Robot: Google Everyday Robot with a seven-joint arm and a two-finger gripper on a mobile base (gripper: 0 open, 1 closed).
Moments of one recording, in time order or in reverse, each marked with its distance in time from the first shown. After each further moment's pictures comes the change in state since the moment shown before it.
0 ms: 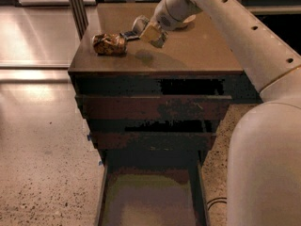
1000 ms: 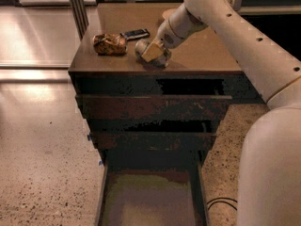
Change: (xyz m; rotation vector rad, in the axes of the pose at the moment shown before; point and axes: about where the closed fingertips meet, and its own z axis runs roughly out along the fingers) arm 0.047 0.046 0.016 -0.148 0.051 0.114
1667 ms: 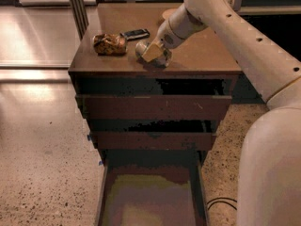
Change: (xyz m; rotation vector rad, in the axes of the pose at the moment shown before) arm 0.000 0.000 0.000 0.000 0.000 0.000
